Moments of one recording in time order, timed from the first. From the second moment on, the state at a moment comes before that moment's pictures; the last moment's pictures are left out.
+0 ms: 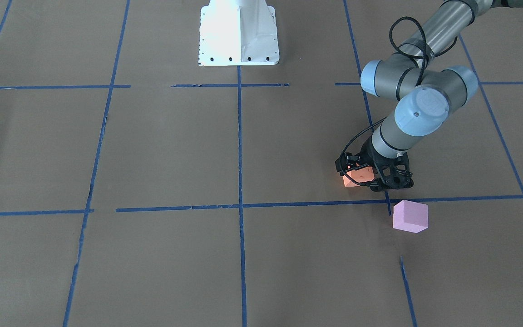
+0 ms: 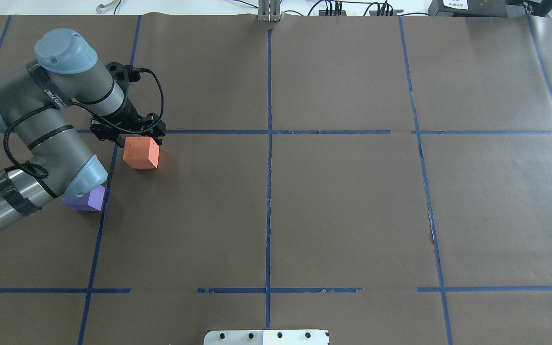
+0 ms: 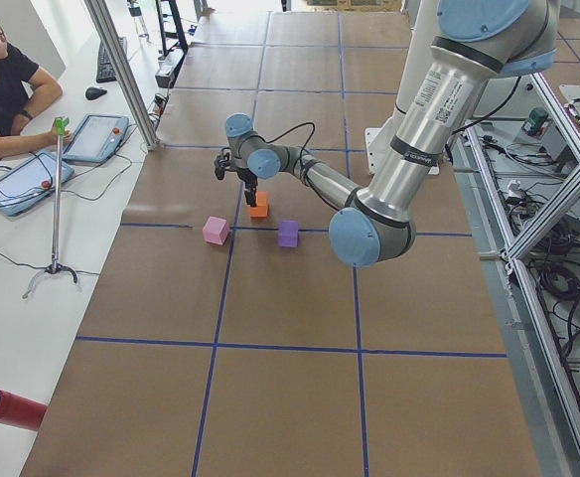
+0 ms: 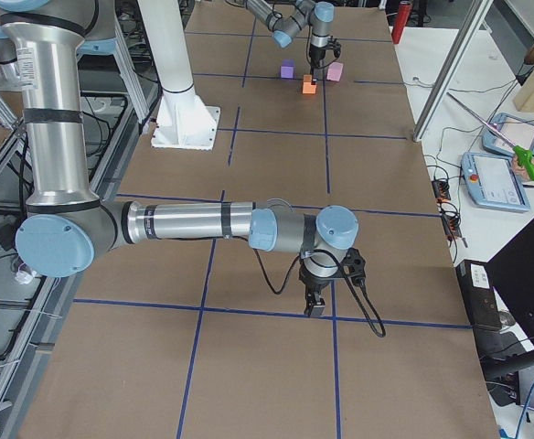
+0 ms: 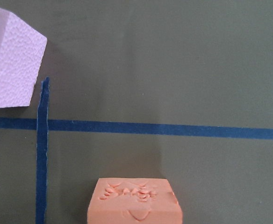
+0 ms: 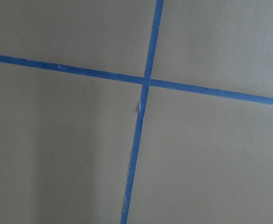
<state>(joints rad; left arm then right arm) -0.83 -2.07 -1.52 -1.76 -2.18 -0.98 1.52 -1.52 1.60 -1.72 2.29 -0.16</state>
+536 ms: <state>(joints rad) -0.83 -2.06 -1.51 -1.76 -2.18 -0.98 1.52 -1.52 1.60 -1.72 2.29 -0.16</state>
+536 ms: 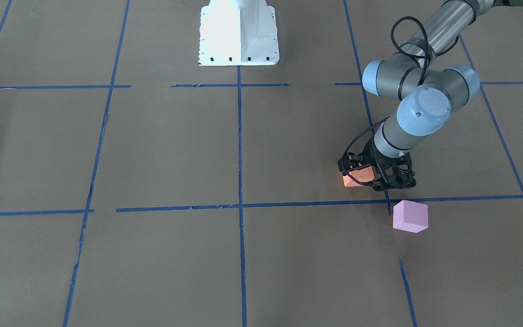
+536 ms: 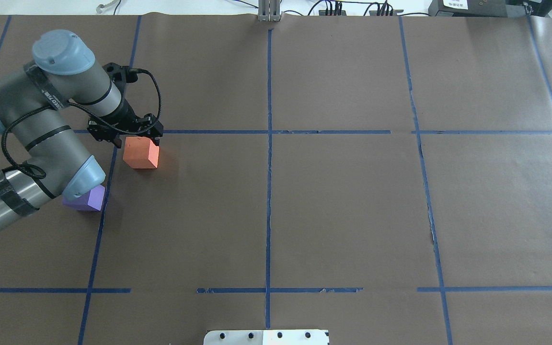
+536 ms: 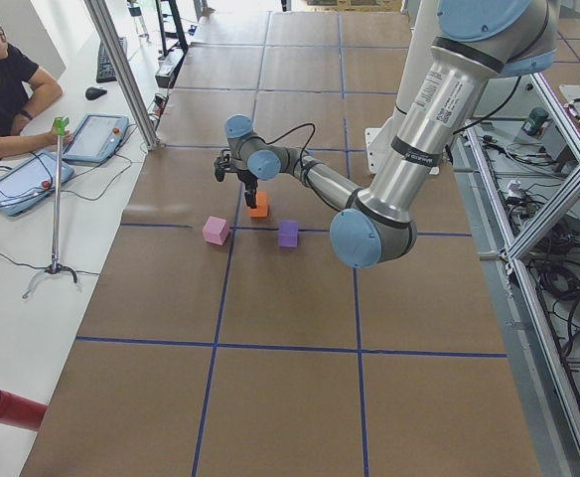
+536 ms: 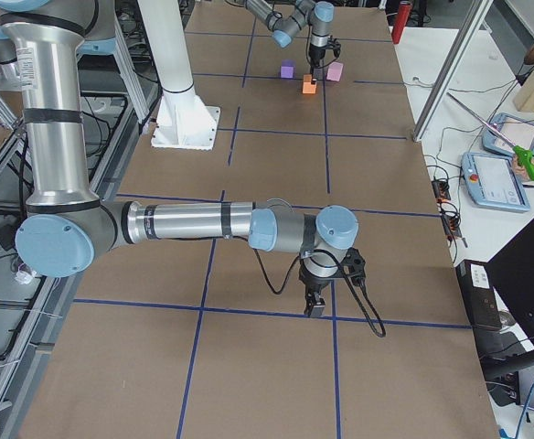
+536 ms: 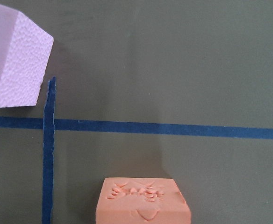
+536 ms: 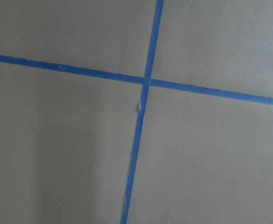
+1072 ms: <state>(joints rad) -0.82 -2.06 -1.50 -1.77 -2.15 -0.97 1.52 -1.52 1.60 -1.72 2.29 -0.16</state>
